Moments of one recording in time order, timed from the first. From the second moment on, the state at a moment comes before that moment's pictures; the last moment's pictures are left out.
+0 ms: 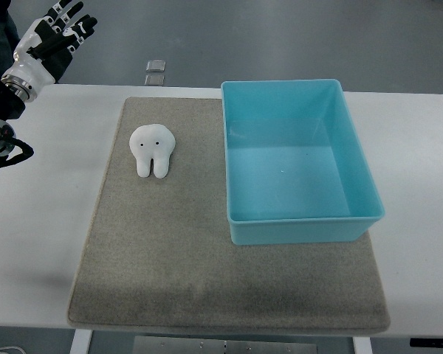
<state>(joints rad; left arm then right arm) -0.82 0.52 -0.75 -0.79 0.18 -0.23 -0.30 0.00 0.00 0.00 0.14 -0.07 -0.05 0.09</state>
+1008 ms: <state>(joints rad) -0.84 0.64 -0.73 -0.84 0.71 -0.40 -0.33 0.00 0.00 0.00 0.14 -0.07 -0.05 0.09</state>
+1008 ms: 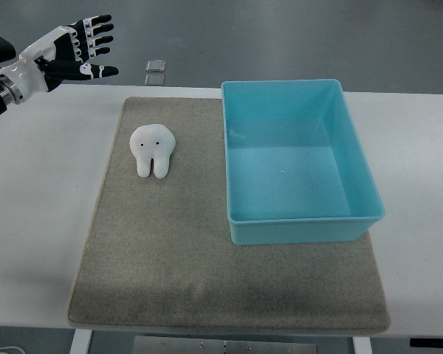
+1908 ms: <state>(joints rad) -0.90 0.65 -0.67 -0.97 1.56 -0.40 -0.35 0.00 0.00 0.00 0.14 -0.07 -0.05 0.09</state>
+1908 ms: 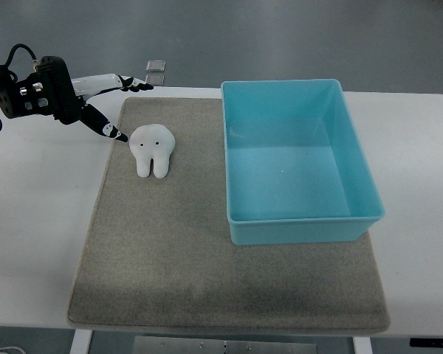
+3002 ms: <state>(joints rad) -0.93 0.58 -0.51 -0.99 1.59 -0.29 -0.33 0.00 0.00 0.00 0.14 -0.07 -0.05 0.09</state>
